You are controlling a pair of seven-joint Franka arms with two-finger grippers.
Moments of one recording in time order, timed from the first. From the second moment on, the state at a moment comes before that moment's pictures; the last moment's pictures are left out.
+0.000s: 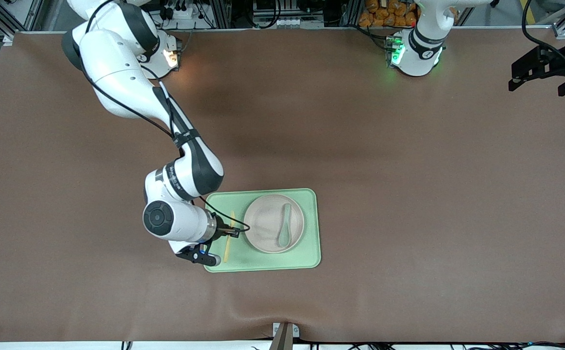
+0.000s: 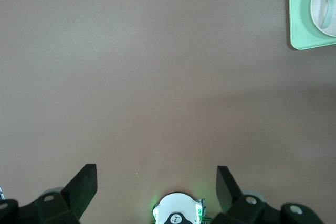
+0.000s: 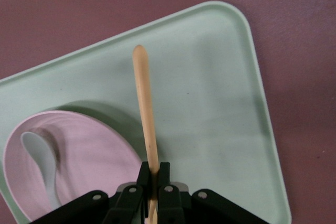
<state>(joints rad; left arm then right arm) -0.04 -0.03 -0.04 -1.41 0.00 1.30 0.05 0.33 0.98 0.10 -1.02 0.18 2.00 0.54</state>
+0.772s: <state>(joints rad) -0.04 -0.03 -0.04 -1.41 0.00 1.30 0.05 0.33 1.00 0.10 -1.15 0.18 2.13 0.40</state>
